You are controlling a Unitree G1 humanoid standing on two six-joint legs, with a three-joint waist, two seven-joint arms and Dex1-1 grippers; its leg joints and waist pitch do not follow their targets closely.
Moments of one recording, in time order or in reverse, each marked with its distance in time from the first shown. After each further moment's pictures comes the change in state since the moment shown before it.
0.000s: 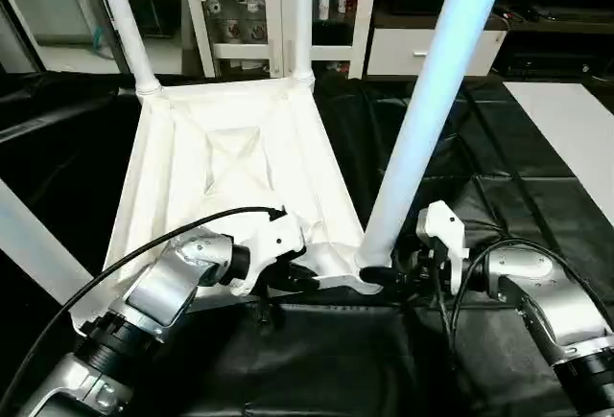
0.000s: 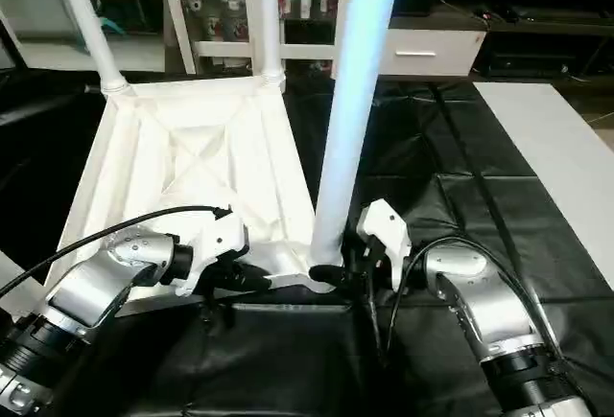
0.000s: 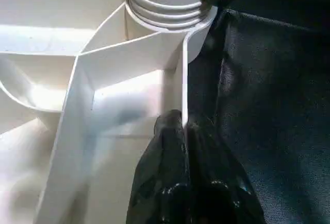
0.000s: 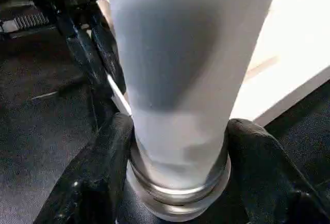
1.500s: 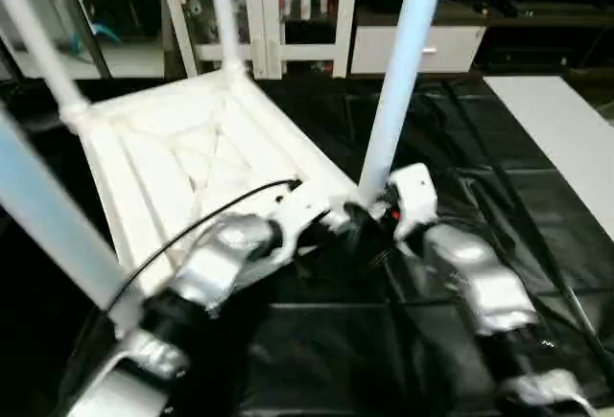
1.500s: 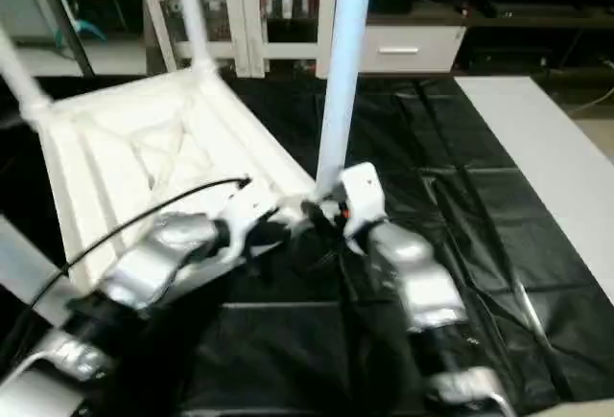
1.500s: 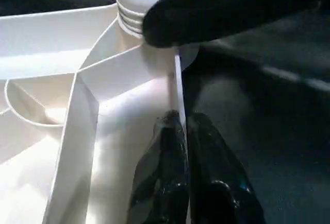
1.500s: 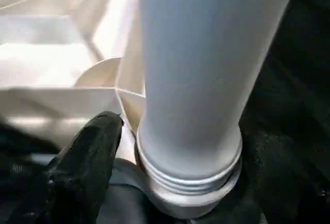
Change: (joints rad) left arm -0.120 -0.193 0.038 0.230 0.098 -0.042 0.322; right arm -0.114 0.277 -0.087 0.112 -0.078 0.120 -0.578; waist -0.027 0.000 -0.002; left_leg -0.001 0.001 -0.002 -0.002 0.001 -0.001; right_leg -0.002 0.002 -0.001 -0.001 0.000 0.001
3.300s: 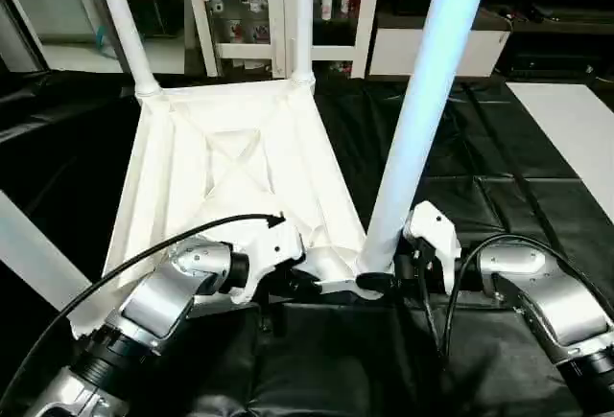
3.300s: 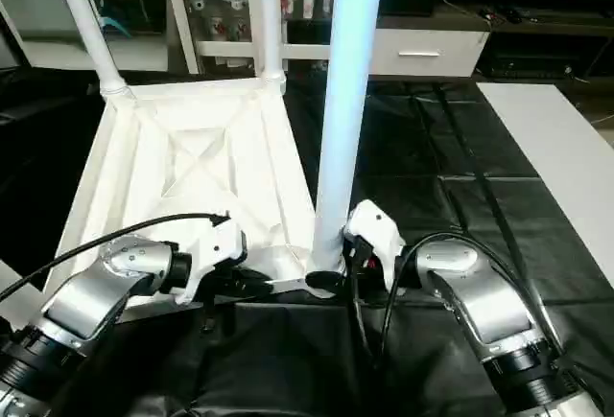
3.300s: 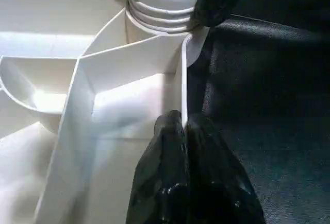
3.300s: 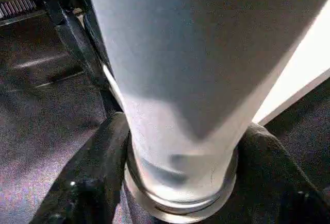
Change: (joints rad) left arm 0.170 0.186 -0.021 -0.265 -0.114 -0.003 -0.303; right arm 0.099 -0.334 0.161 -0.249 0.069 0.064 0.524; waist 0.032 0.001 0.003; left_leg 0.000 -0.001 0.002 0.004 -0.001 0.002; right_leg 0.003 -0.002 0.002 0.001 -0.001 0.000
